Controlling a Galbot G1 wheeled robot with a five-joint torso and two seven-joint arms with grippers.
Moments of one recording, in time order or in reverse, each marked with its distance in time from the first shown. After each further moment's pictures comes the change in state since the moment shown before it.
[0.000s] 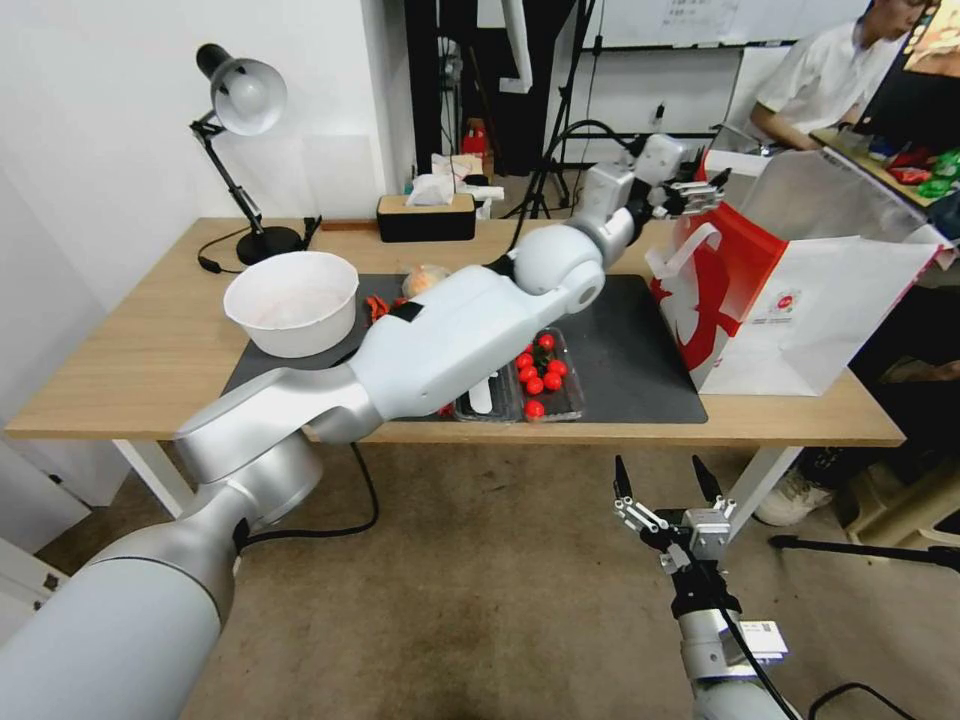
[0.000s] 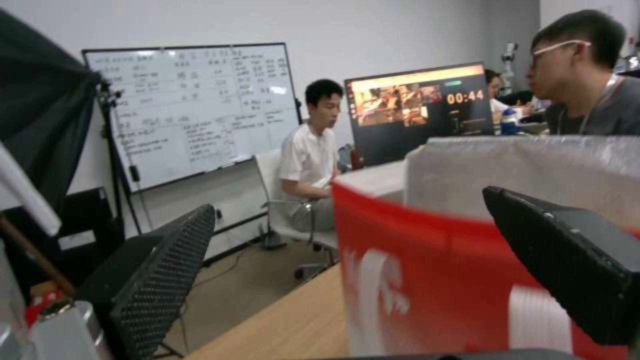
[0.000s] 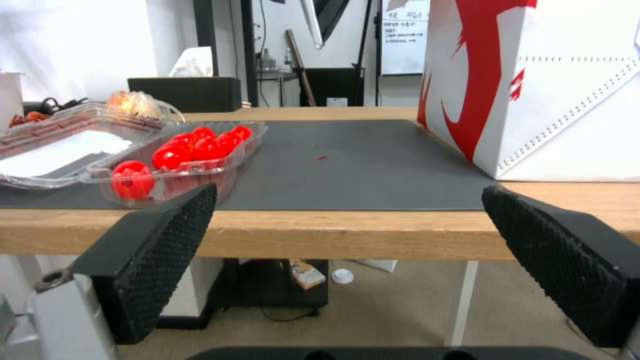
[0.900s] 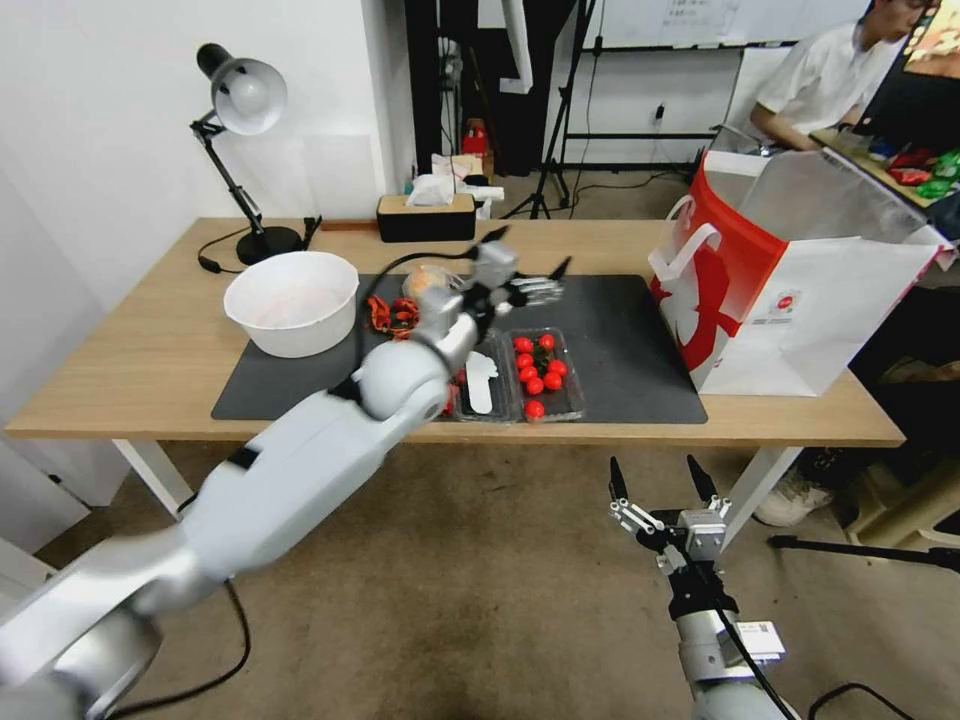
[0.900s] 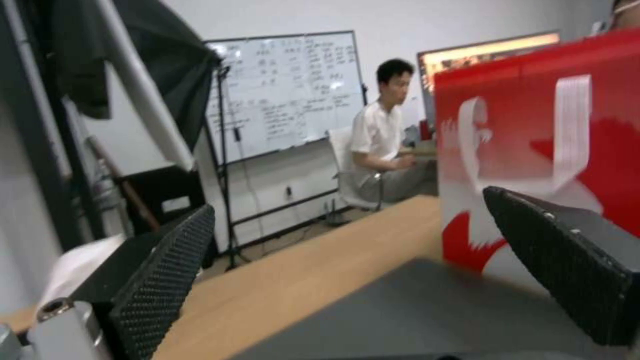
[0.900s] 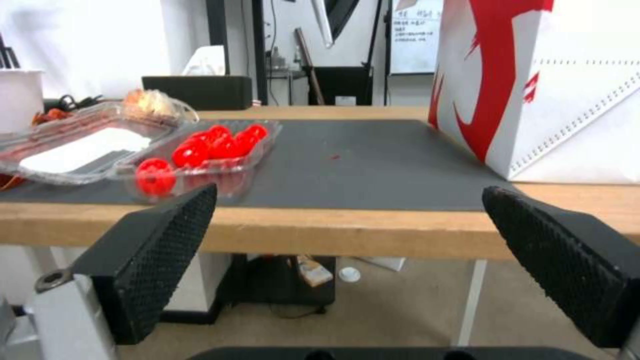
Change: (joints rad) left arm 0.585 0.398 -0.343 -0.496 0.252 -0.033 0.024; right arm -0.023 -0.012 -0.010 0.022 -0.007 -0.003 -0.004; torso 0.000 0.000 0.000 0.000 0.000
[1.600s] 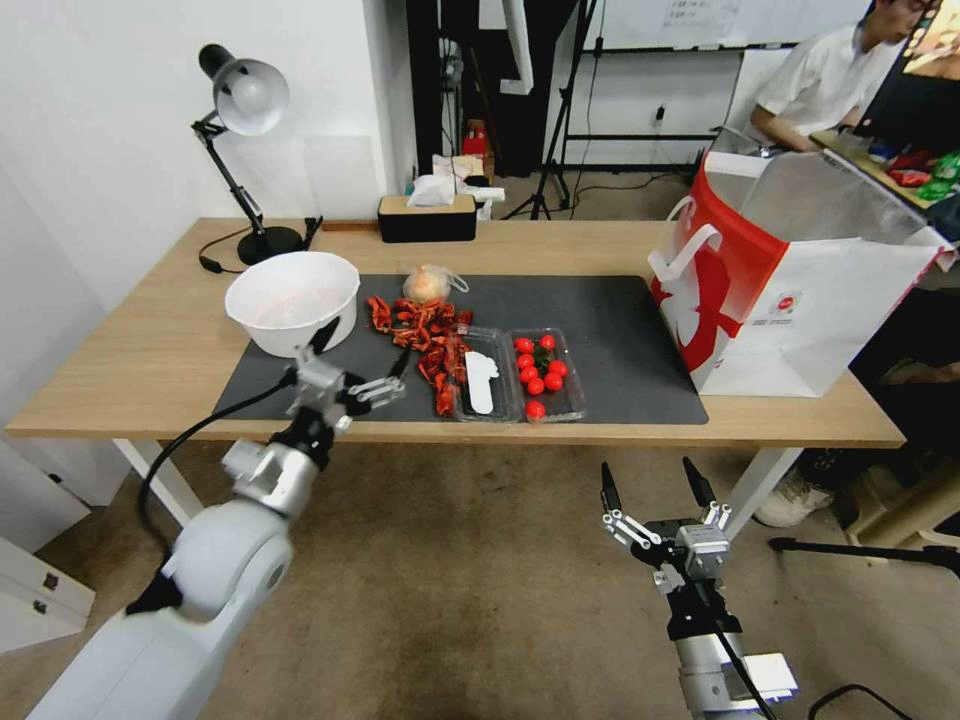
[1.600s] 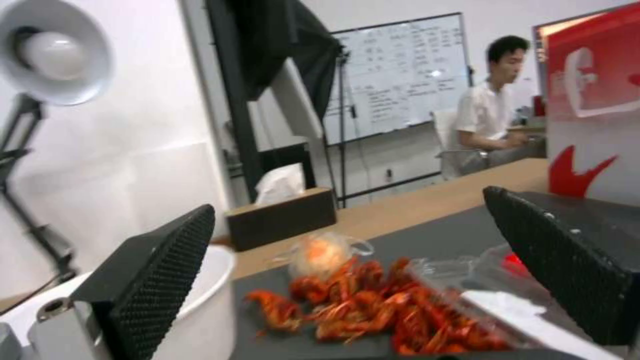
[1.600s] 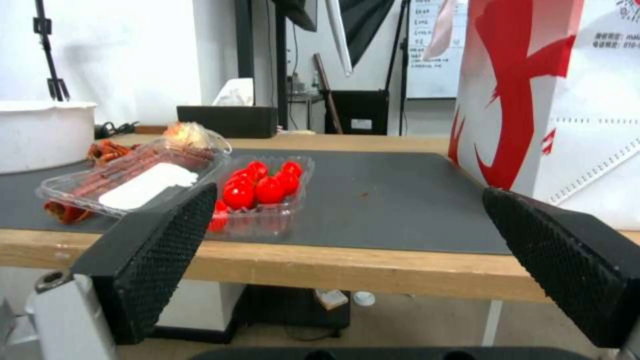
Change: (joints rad) left arm 0.833 0.008 -0.653 -0.343 0.237 -0.151 0.109; right arm -0.061 0.006 -0.010 0.077 -0.065 0.034 -0.007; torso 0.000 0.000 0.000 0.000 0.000
